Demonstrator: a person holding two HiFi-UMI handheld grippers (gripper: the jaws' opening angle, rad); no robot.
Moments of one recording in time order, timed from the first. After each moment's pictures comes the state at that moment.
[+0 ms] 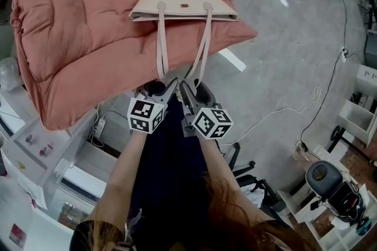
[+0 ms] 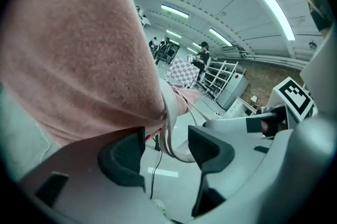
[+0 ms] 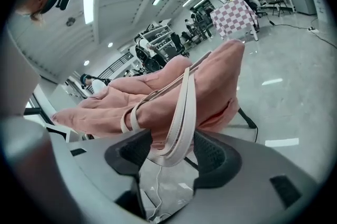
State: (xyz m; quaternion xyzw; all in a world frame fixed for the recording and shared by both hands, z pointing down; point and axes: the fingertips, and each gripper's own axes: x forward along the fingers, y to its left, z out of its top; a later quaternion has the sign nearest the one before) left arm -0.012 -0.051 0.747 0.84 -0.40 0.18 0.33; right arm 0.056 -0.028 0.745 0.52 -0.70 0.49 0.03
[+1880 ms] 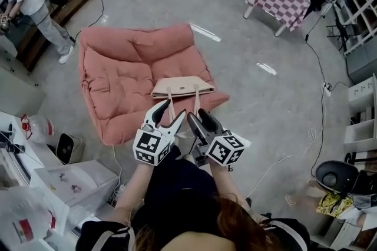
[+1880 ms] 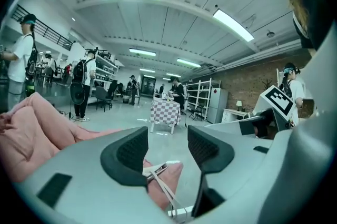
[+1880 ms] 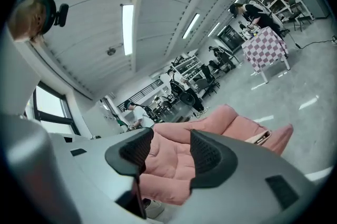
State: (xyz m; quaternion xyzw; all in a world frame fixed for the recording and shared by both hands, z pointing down) left arm -0.024 -0.076 0.384 0.92 -0.37 0.07 0.11; right arm 0.032 -0.055 0.403 0.47 -0.80 0.35 -0.12
